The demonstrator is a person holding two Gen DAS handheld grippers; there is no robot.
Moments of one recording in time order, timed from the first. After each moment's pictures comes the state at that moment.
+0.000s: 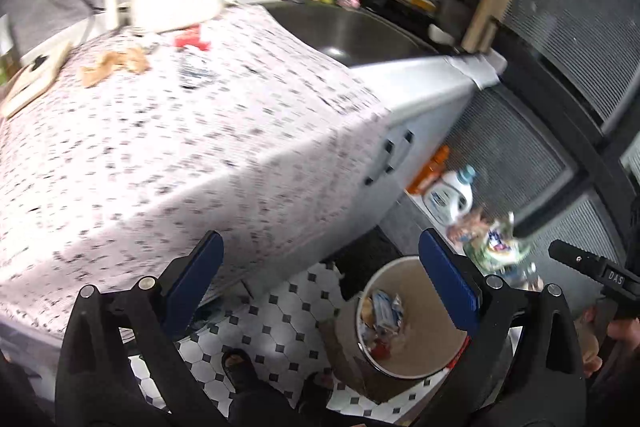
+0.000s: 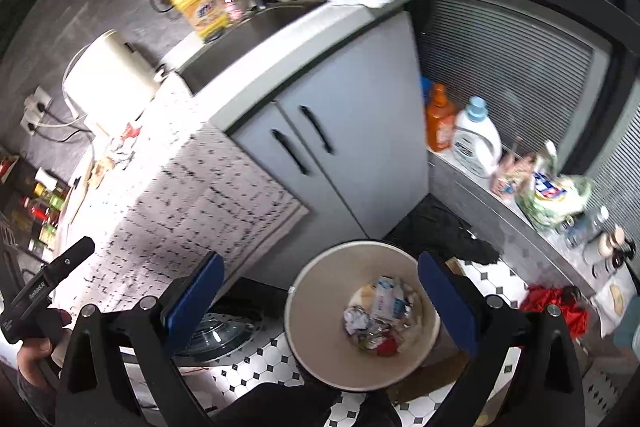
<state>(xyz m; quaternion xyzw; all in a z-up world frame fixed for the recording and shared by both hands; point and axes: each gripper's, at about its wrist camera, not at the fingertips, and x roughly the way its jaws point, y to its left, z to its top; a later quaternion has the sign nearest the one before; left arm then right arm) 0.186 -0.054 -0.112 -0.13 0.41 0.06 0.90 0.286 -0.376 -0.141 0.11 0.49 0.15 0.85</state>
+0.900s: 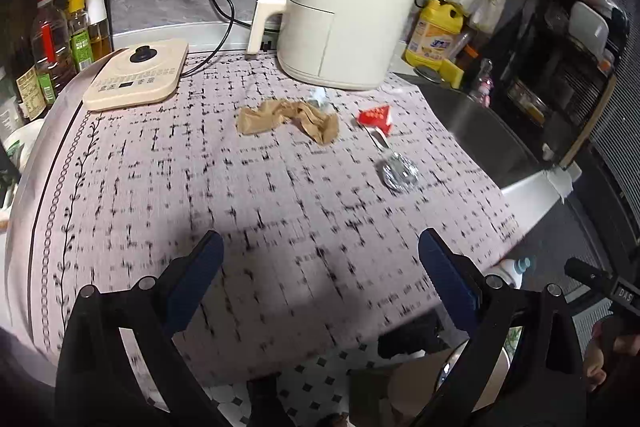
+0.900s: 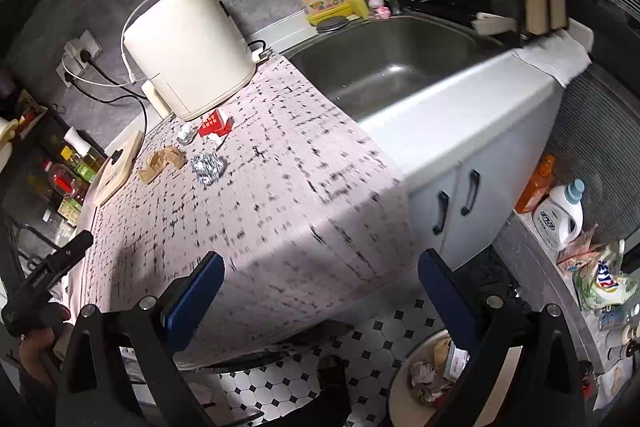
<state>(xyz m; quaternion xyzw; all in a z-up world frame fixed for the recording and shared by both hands) 0.179 0.154 -0.085 -0.20 0.34 0.19 0.90 0.356 -0.154 -0.101 0.04 0.47 0.24 0.85</state>
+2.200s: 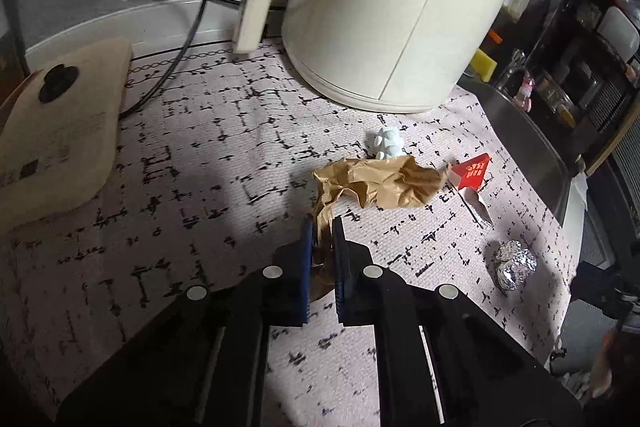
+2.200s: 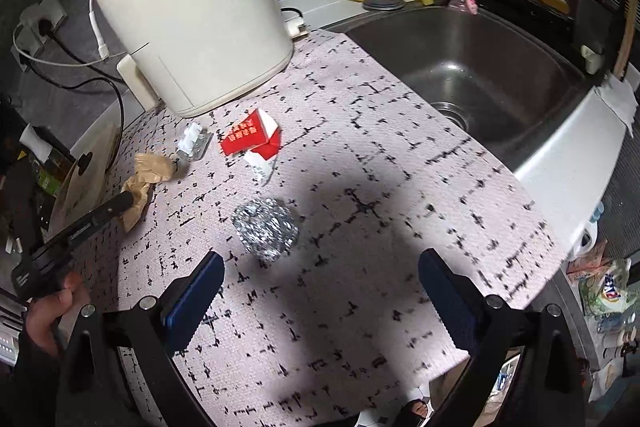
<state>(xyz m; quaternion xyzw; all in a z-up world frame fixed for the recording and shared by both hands) 0.307 0.312 -0.139 -0.19 0.40 0.10 0.89 0.418 0.037 -0.128 -0.01 0.50 0.20 0.84</state>
